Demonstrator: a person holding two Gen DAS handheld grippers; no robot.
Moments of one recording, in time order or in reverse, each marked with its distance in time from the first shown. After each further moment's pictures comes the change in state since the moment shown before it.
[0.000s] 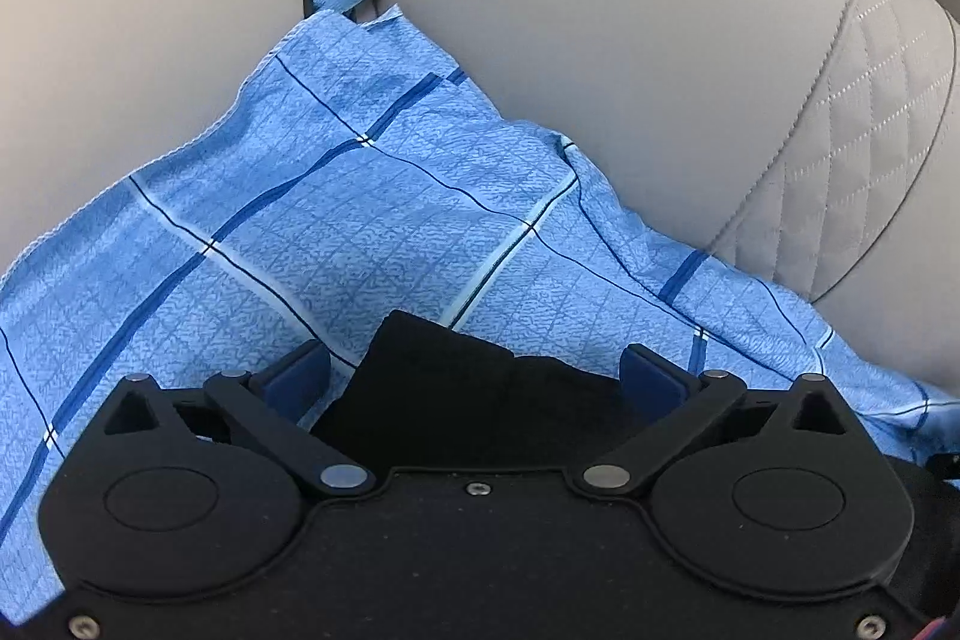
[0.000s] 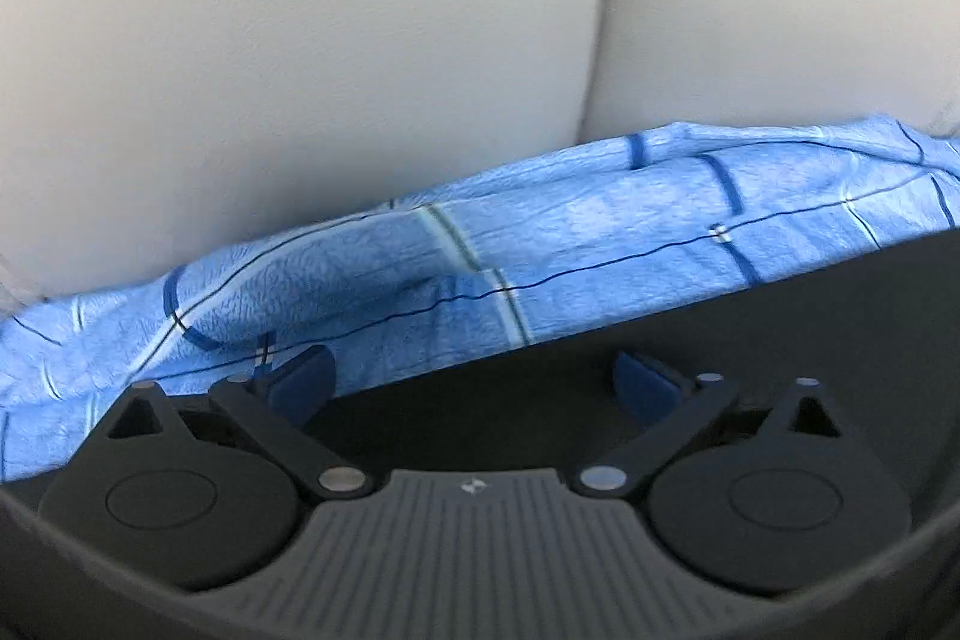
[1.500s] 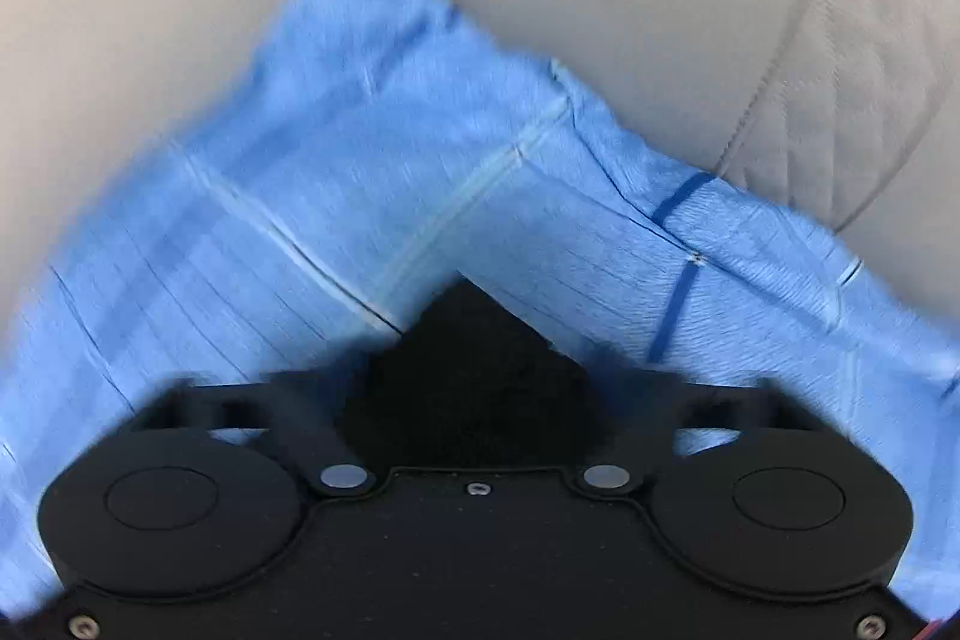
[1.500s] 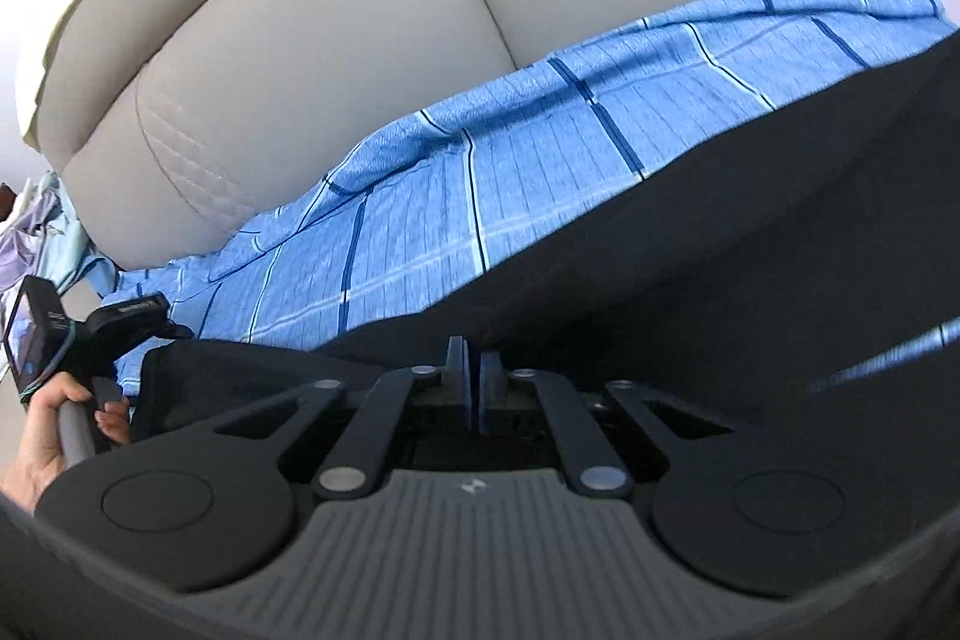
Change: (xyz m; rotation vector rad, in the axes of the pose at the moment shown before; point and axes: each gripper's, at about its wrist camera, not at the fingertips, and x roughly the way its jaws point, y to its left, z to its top) left arm -0.023 -0.043 -0.014 0.109 0.068 0.192; right arm -0.130 -0.165 -0.152 0.116 -0.162 0.459
